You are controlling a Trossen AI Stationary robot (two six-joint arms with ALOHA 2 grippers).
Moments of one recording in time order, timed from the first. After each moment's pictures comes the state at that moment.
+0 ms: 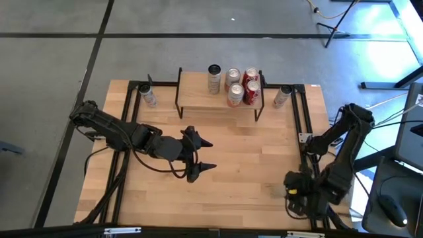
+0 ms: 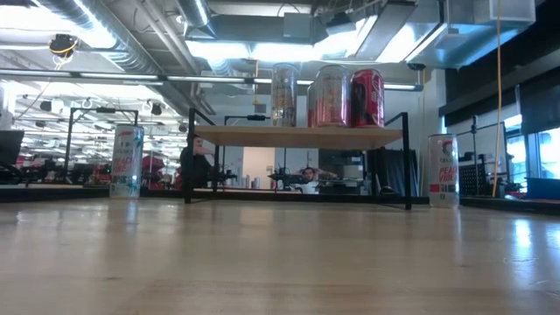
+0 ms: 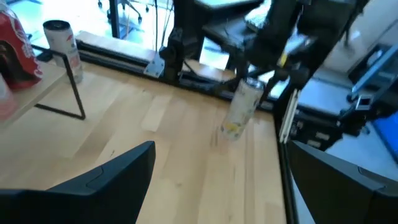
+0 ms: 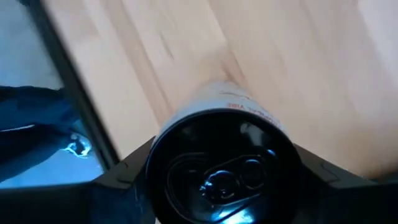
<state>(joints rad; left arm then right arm) -0.39 1.50 1.49 -0.44 -0.42 -0.46 1.06 1.38 1.17 -1.16 0.24 1.49</state>
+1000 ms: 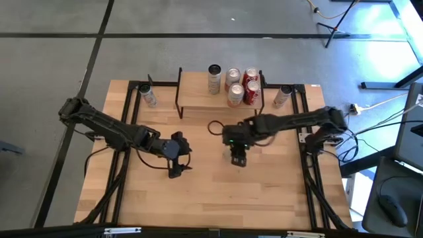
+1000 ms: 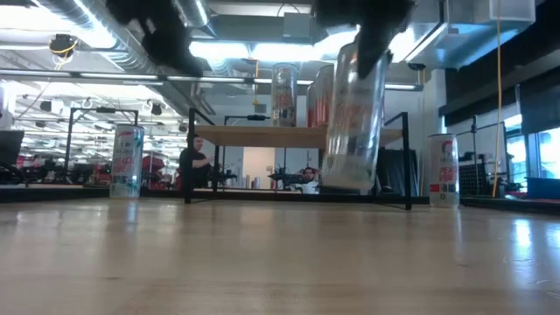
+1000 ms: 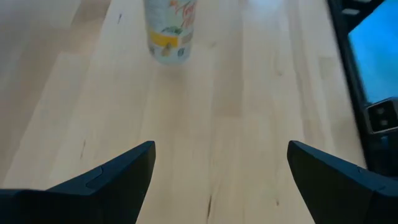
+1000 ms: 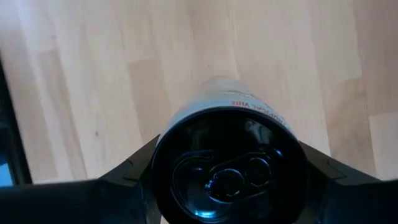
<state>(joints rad) -0.31 1.31 0.95 -0.44 -0.18 -0.40 0.12 1.72 1.55 -1.07 -0.06 0.30</state>
